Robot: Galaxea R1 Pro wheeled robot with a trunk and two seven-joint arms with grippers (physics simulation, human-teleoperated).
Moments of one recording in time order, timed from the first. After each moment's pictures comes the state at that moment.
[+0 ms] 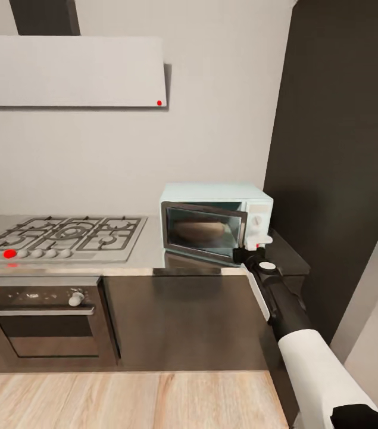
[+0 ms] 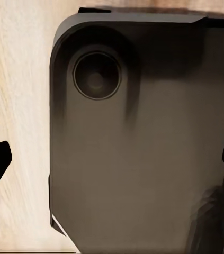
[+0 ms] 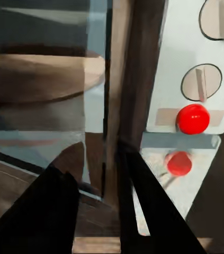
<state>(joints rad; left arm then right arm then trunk) 0.00 -0.01 0.02 -0.05 0.07 -0.01 0.00 -0.80 0.08 0.05 -0.99 0.05 0.38 -0.08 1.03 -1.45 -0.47</state>
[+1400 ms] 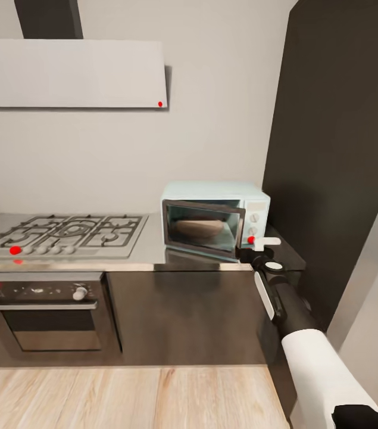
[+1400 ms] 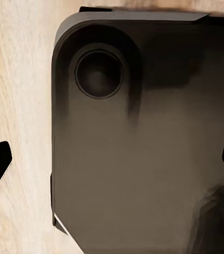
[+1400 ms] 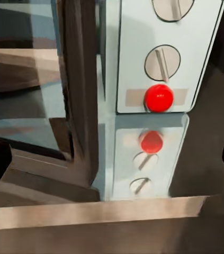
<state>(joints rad) 0.00 -0.01 0.01 -0.05 0.06 -0.01 0.00 -0.80 0.07 -0.02 -0.99 0.06 0.39 -0.09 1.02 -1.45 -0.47</state>
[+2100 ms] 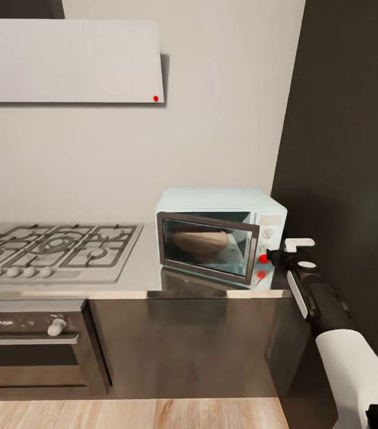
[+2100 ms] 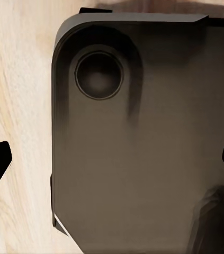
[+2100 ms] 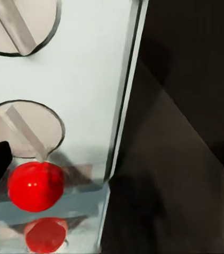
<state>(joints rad) 0.00 -0.01 0.01 -0.05 0.06 -0.01 0.00 -0.80 -0.11 -0.05 -1.00 0.05 0.45 -0.07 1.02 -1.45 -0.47</state>
